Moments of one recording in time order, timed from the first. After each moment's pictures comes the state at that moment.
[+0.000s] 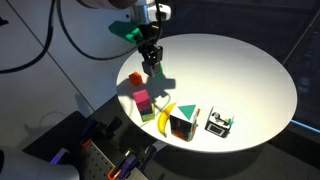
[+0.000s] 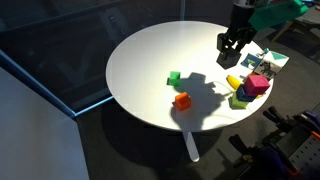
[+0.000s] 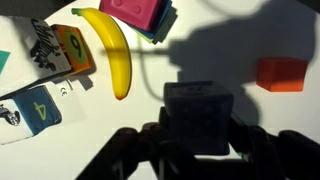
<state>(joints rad) -0.01 0.03 0.03 -2.36 -0.03 2.35 0.25</state>
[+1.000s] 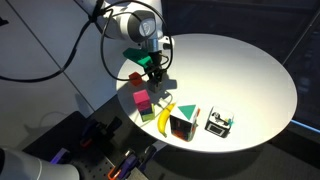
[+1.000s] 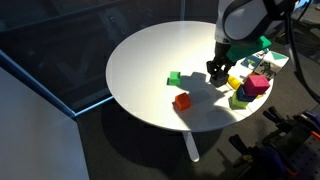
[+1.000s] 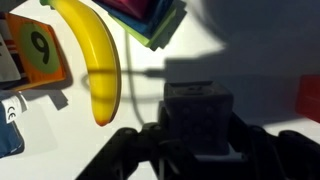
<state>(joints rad) 0.04 0.32 -0.01 -2.28 -0.06 2.46 0.25</state>
